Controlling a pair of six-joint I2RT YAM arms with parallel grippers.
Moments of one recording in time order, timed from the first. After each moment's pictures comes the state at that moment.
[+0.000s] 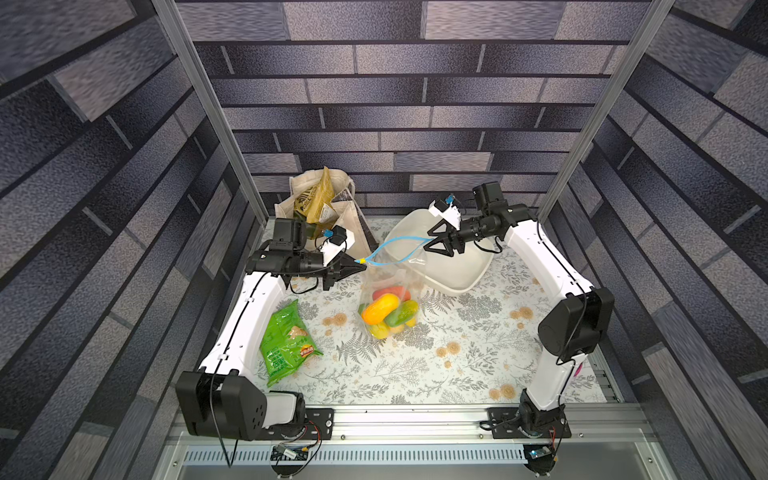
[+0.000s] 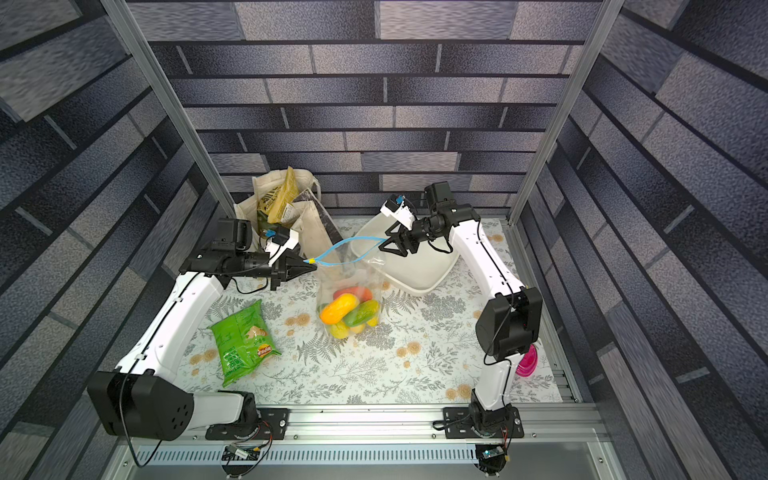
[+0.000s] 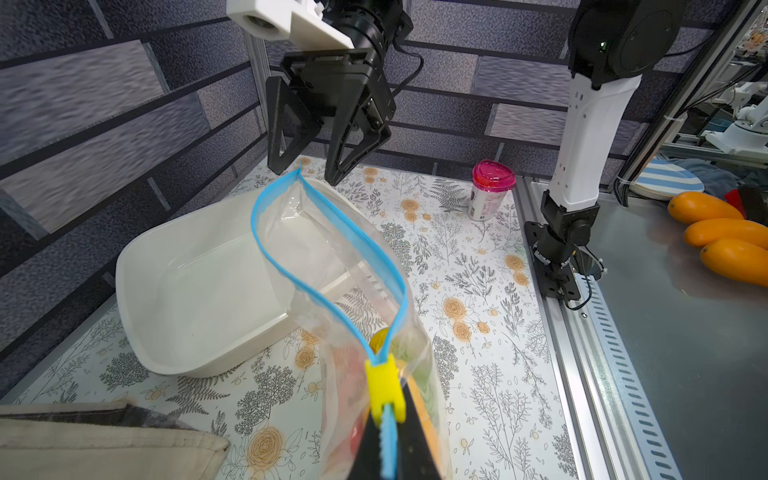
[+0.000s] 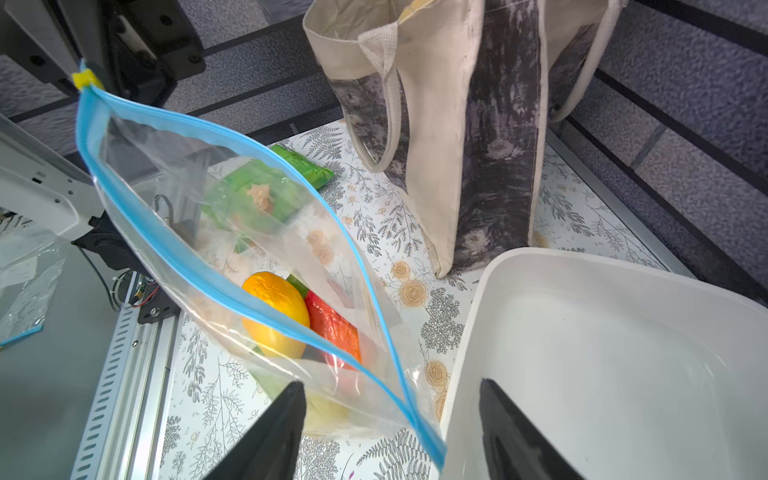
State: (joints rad) left arm -0.07 1.33 1.30 -0.82 1.21 0.81; right arm 0.32 1.85 1.87 -0.97 -0.92 -0.65
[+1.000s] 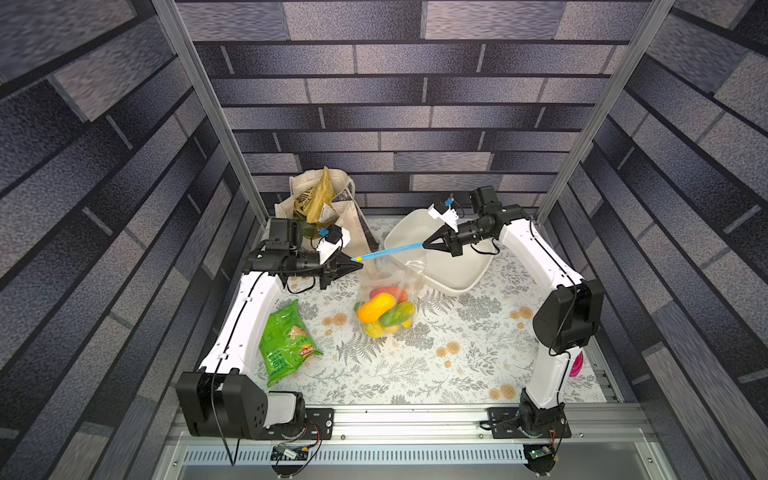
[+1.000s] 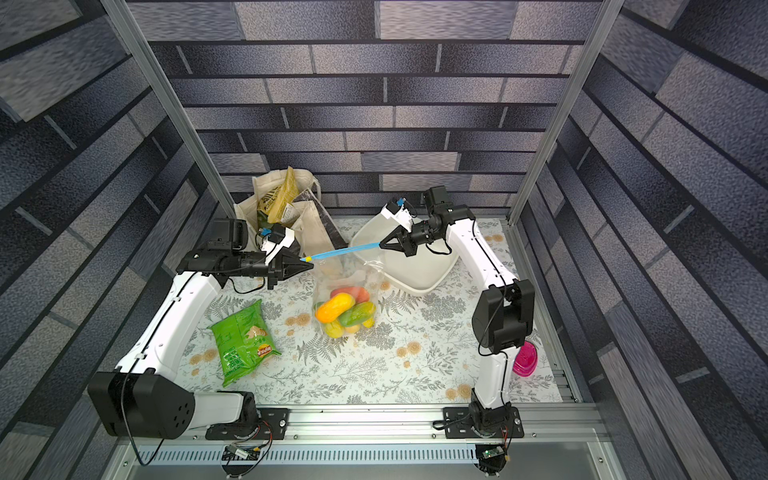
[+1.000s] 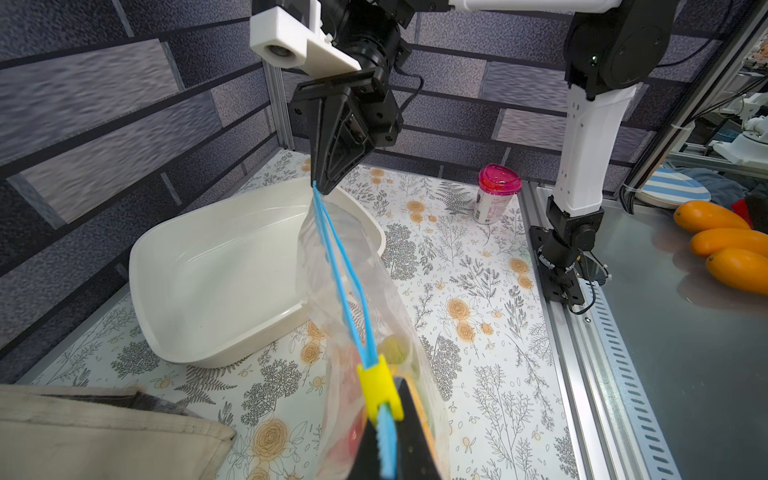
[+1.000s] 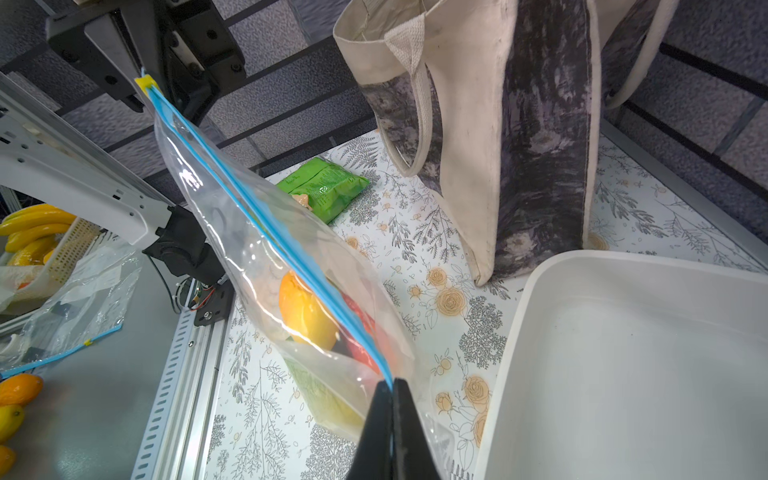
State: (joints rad) left arm -0.04 1.33 1.30 -0.82 1.19 0.80; right arm 0.28 1.89 1.83 -0.97 -1.03 -0.63
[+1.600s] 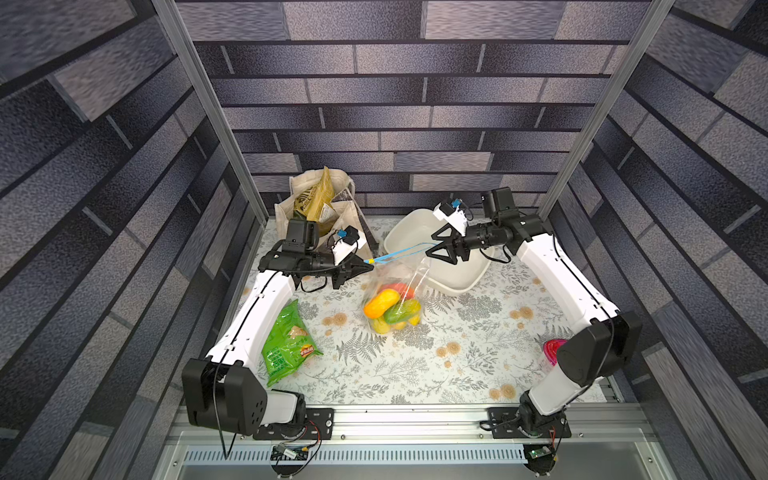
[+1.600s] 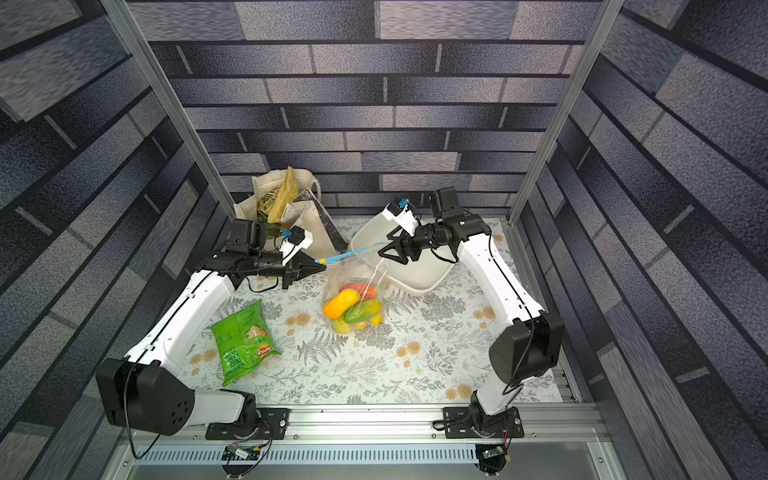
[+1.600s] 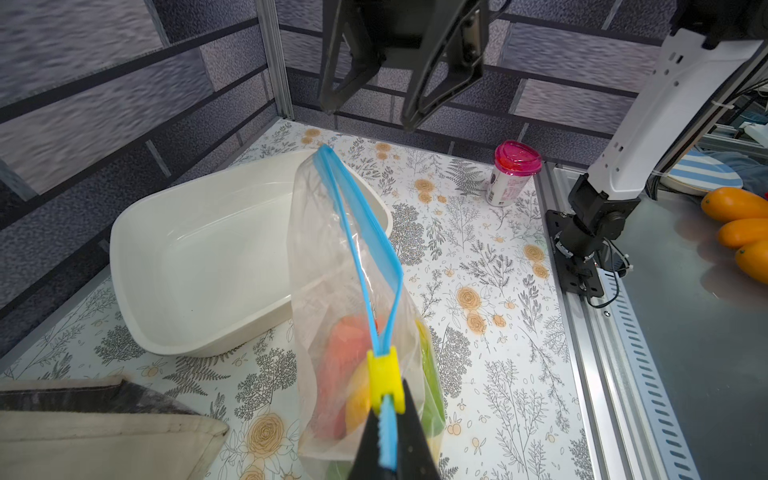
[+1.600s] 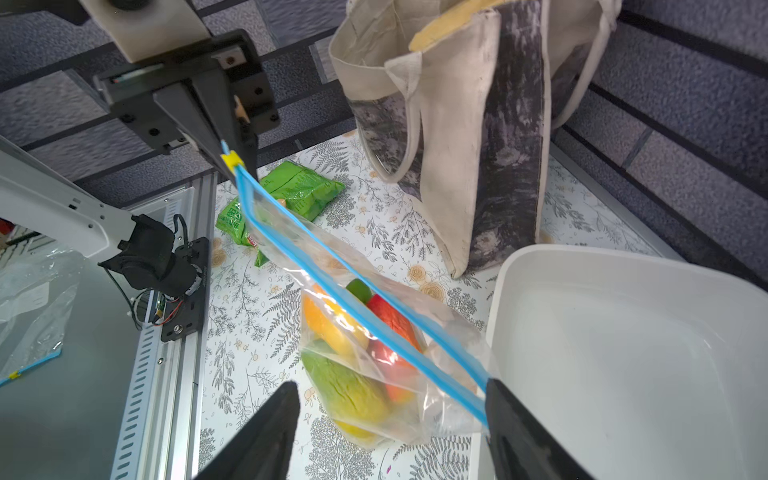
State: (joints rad) left arm -0.14 1.36 1.26 -0.69 1.08 0.70; right arm 0.41 1.61 1.70 -0.83 -0.83 -0.48
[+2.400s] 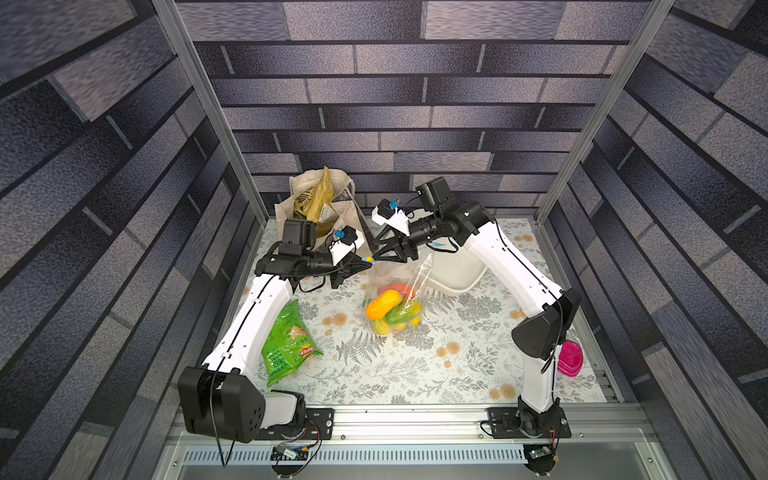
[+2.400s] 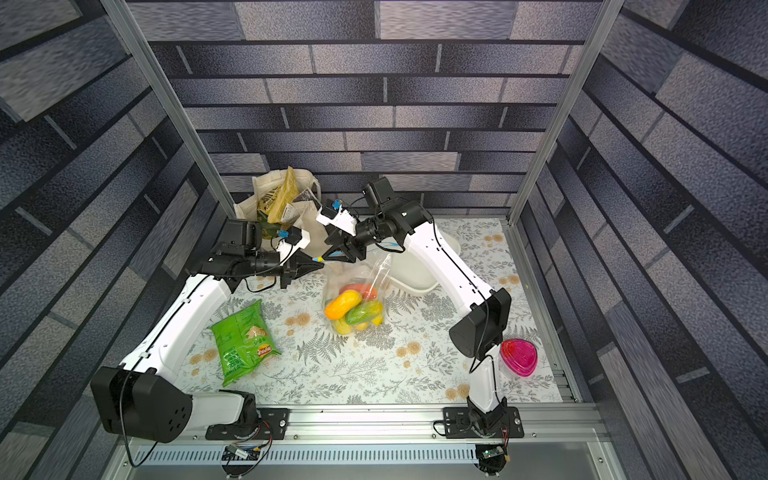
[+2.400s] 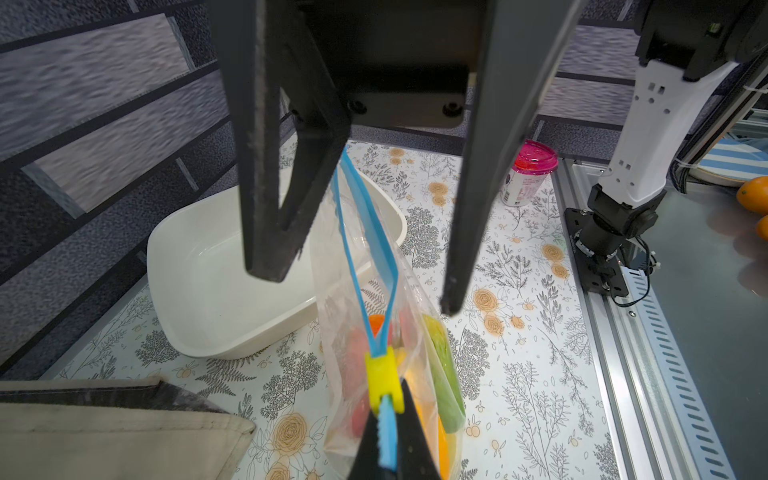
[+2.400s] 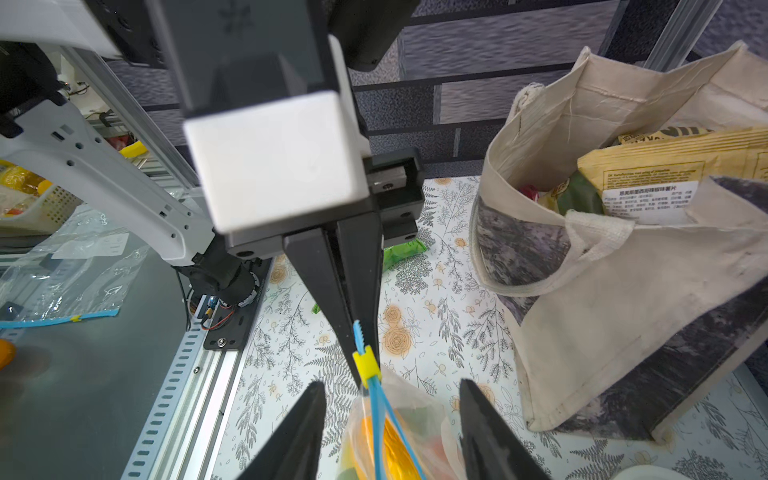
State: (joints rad) left arm -0.15 1.33 1.24 -0.65 1.06 0.70; right arm 0.67 1.97 2.22 -1.01 -0.86 -0.55
